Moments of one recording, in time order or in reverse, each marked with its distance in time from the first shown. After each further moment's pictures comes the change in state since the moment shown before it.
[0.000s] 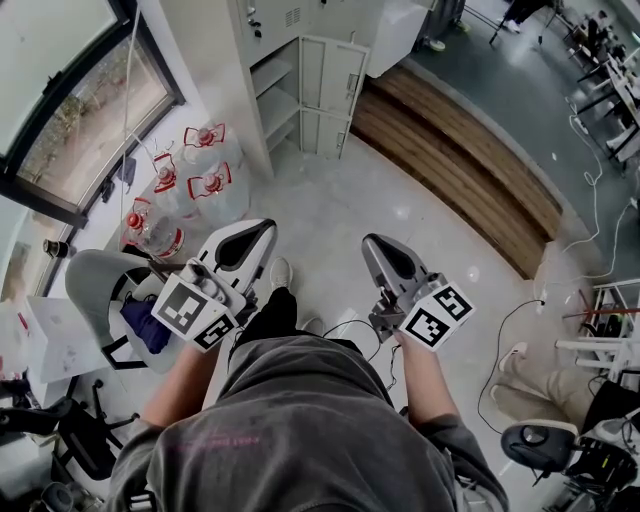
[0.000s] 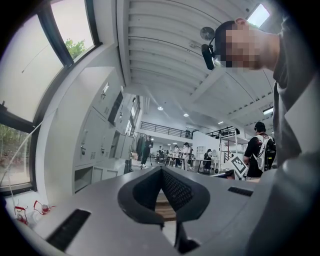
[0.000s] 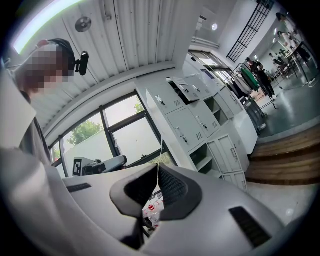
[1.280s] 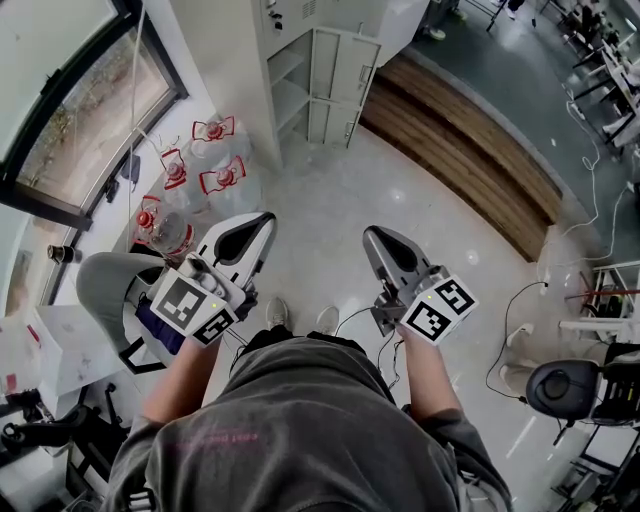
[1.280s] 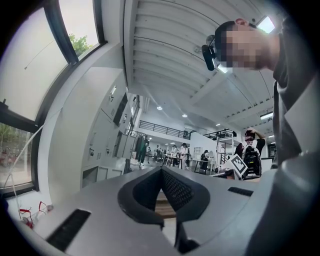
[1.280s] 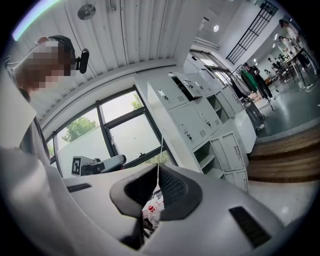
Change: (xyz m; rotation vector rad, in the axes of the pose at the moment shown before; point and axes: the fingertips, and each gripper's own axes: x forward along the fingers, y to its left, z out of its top) left arm -0.061 0.057 0.022 -0.024 0.011 -0.036; right arm 0.057 0.062 -0.020 -0.013 0.012 -0.053
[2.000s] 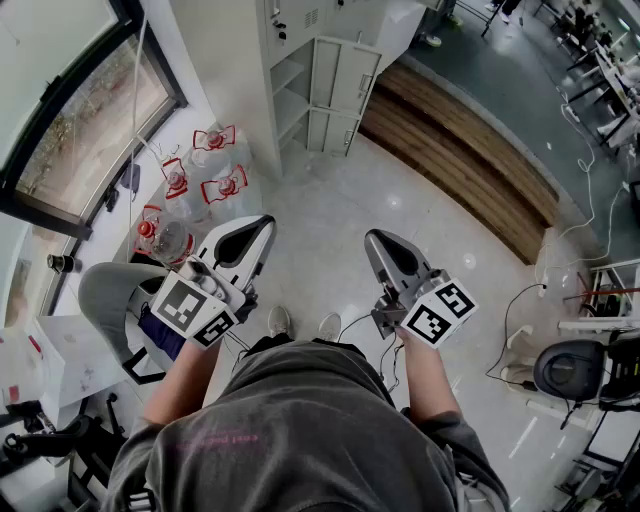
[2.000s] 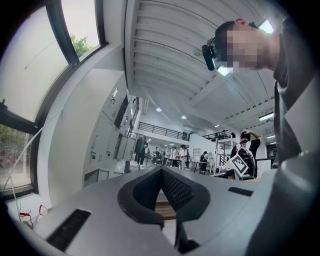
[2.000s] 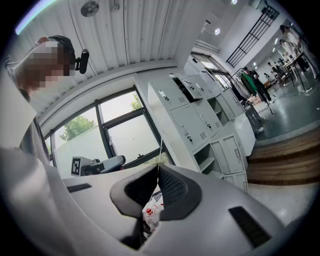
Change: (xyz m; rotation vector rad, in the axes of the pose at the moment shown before) left arm -0.013 0.023 0.012 -0.001 -0.016 -0.015; right arm 0.019 0.014 0.004 -0.014 -0.018 -0.027
